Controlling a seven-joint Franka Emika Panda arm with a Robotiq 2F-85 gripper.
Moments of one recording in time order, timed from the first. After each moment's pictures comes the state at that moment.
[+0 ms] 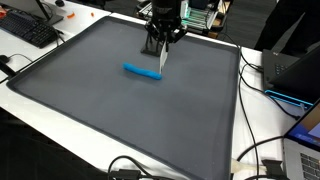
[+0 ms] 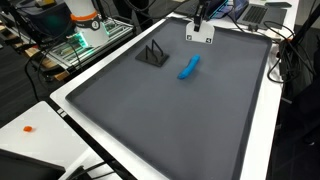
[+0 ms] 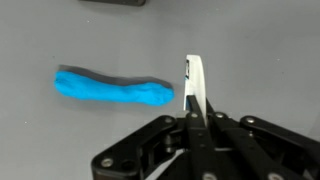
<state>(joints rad) 0.15 0.28 0.14 -1.99 -0.03 2.20 0.08</state>
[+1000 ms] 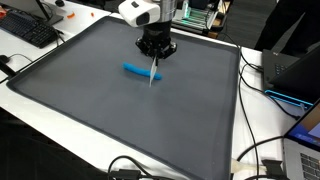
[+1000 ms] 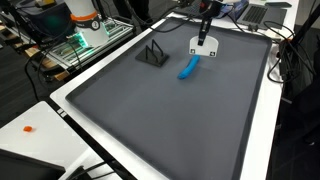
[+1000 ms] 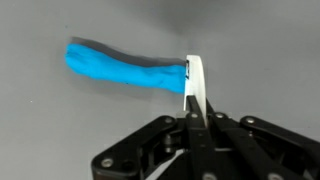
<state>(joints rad) 0.16 0.40 0.11 -1.92 -0.14 2.28 0.08</state>
